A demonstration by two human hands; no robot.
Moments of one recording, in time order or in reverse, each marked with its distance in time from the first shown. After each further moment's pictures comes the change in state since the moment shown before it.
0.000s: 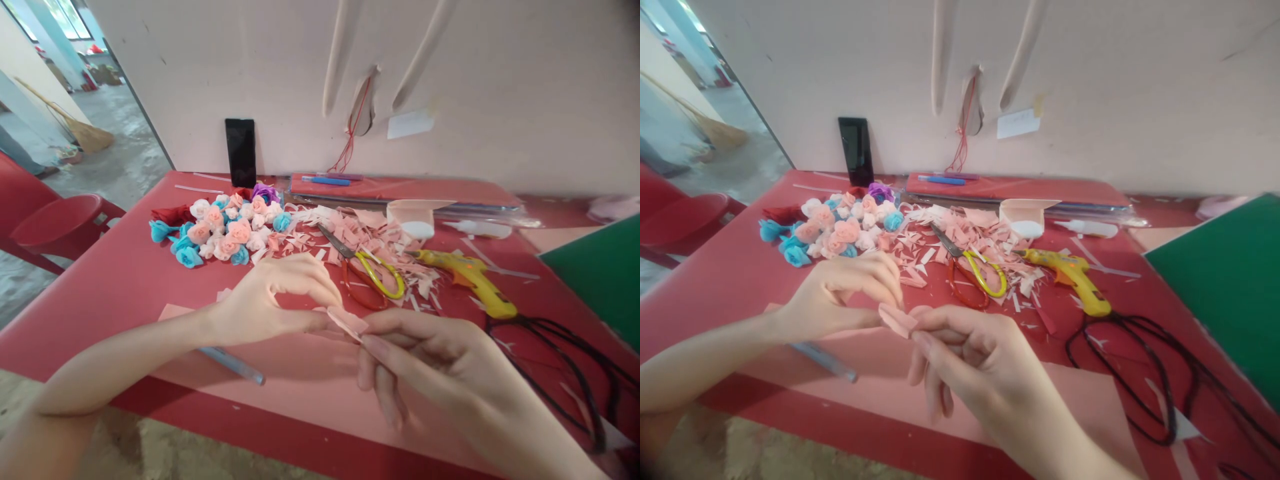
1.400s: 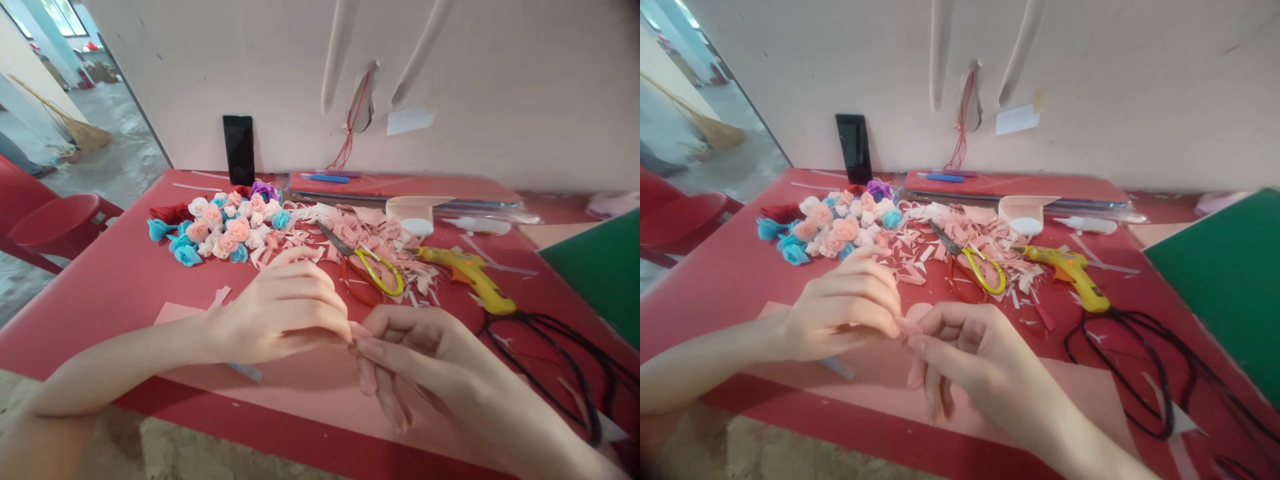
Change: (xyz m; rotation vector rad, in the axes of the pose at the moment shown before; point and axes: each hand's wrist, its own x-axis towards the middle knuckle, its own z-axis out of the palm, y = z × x) left_hand -0.002 0.000 0.006 0.447 0.012 0.455; right_hand 0.003 -0.006 -0.007 0.142 -0.212 0.168
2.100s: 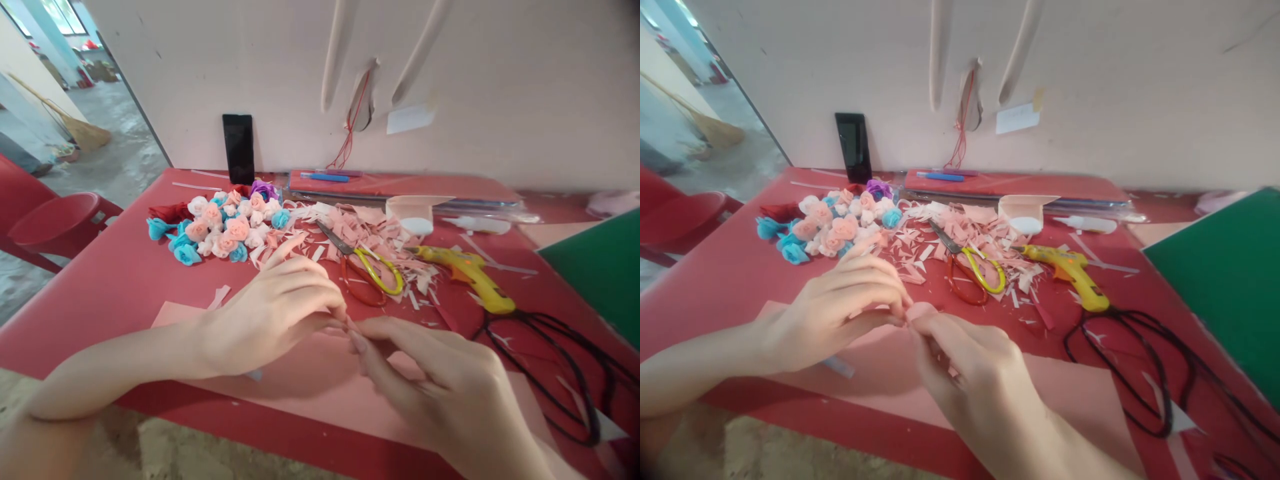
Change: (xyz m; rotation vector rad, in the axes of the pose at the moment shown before) left_hand -0.004 0.010 -0.002 0.068 -0.133 -0.250; right_hand 0.004 0.024 -0.001 -1.088 0.380 -0.927
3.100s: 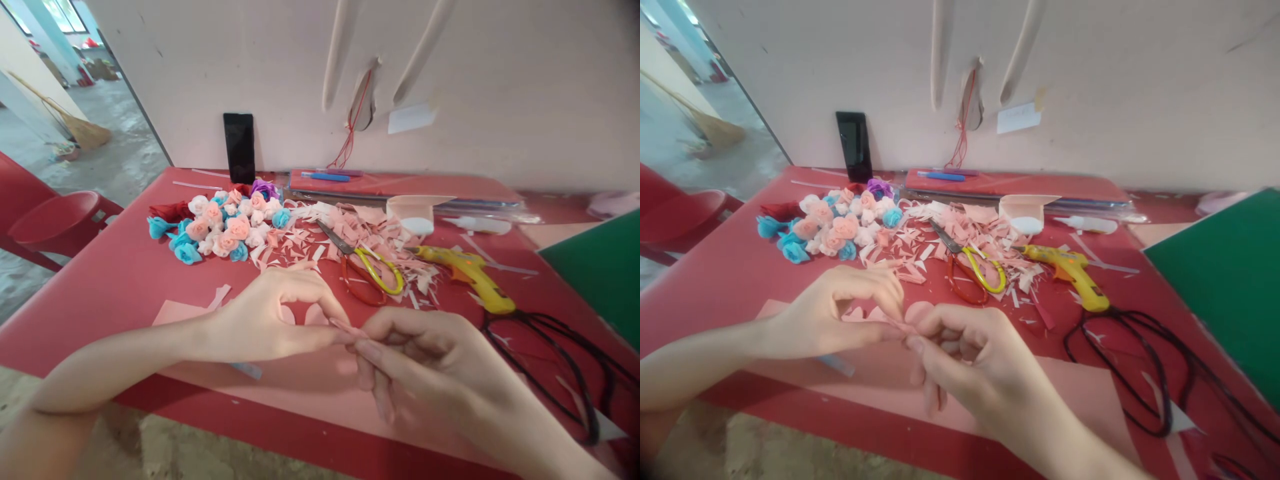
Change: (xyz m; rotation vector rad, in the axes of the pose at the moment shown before) left_hand 0.007 0.004 -0.002 -0.535 -0.078 -0.322; right_hand 0.012 -0.010 -0.008 0.798 -0.274 0.766
